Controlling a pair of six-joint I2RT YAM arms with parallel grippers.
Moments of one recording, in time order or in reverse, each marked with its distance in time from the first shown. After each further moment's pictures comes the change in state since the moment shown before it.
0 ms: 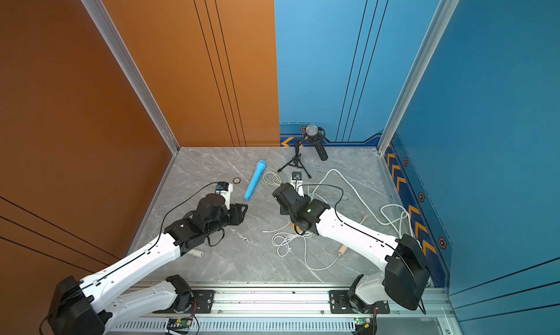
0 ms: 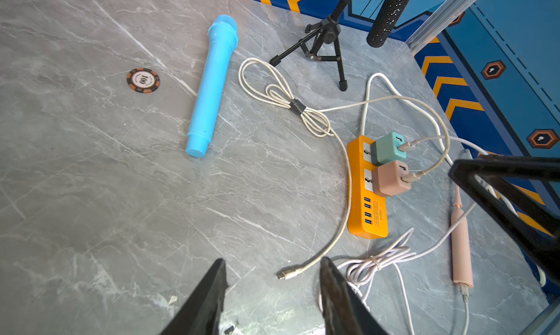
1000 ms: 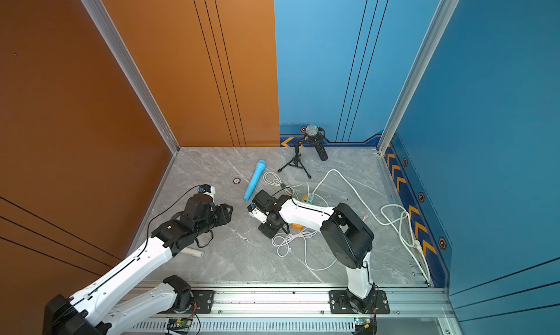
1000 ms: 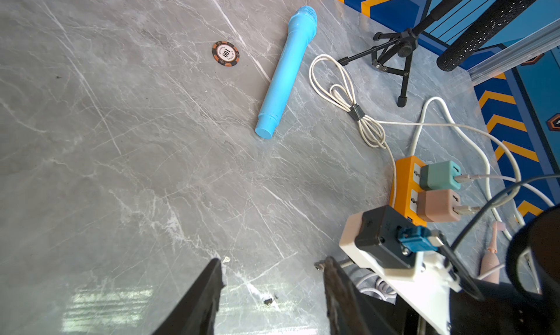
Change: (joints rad) left arm 0.134 -0.081 -0.013 -0.150 -0.003 -0.097; right arm 0.023 0.497 0.179 -0.129 -0.517 -0.662
